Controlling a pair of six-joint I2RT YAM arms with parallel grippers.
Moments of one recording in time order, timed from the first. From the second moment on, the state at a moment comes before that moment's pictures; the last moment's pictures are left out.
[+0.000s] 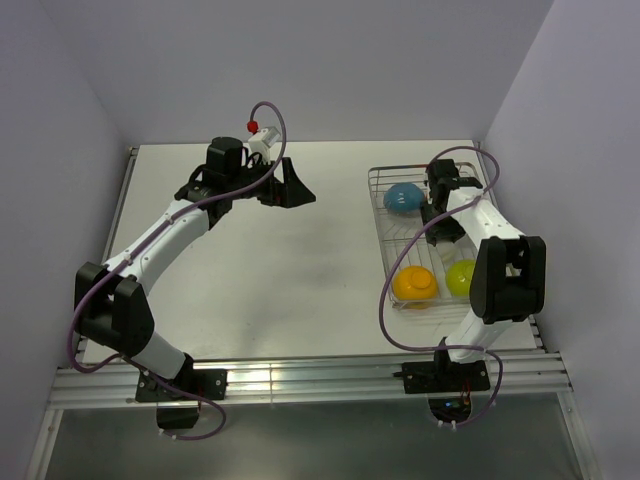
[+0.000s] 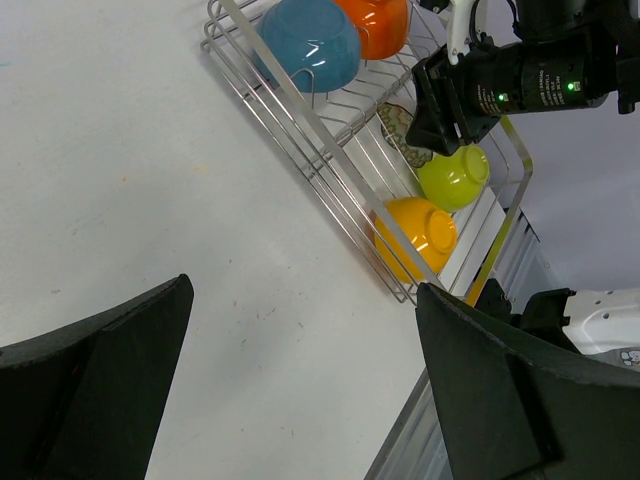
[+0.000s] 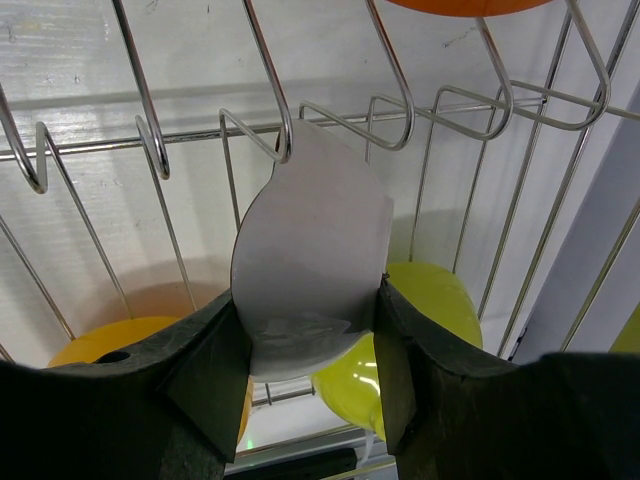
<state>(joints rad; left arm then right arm) -0.42 1.55 1.31 -0.18 0.61 -0.41 0.03 1.66 1.23 -0.85 0.25 -0.08</state>
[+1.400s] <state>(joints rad) -0.42 1.55 1.31 -0.18 0.62 -0.41 0.05 1.67 1.31 -0.91 0.06 -0.03</state>
